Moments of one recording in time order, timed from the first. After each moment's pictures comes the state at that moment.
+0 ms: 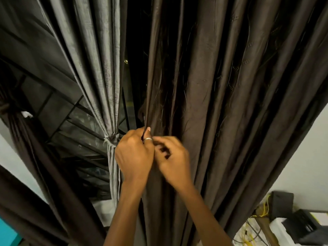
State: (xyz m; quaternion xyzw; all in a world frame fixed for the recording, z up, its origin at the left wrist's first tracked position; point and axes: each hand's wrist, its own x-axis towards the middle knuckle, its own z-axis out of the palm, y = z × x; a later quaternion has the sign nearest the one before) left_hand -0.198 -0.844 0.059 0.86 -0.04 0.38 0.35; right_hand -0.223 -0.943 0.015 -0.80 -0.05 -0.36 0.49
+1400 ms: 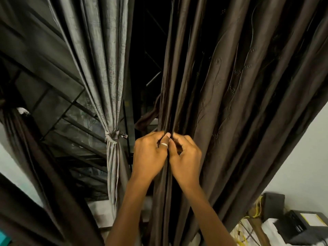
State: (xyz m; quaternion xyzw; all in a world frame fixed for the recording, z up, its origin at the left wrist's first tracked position) left_hand -0.196 -0.850 0.058 0.82 -0.22 0.21 0.48; right_hand -0.226 -0.954 0.029 -0.79 0.03 -0.44 0.43
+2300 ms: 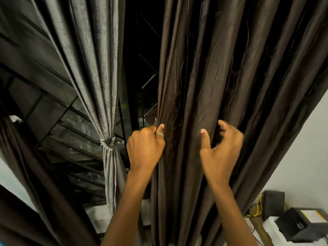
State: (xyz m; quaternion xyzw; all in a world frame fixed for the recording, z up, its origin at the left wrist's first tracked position) left_hand -0.174 -0.863 0.070 0.88 -0.15 0.28 0.36; right_hand -0.249 -1.013 0.052 -0.74 0.20 -0.53 0.36
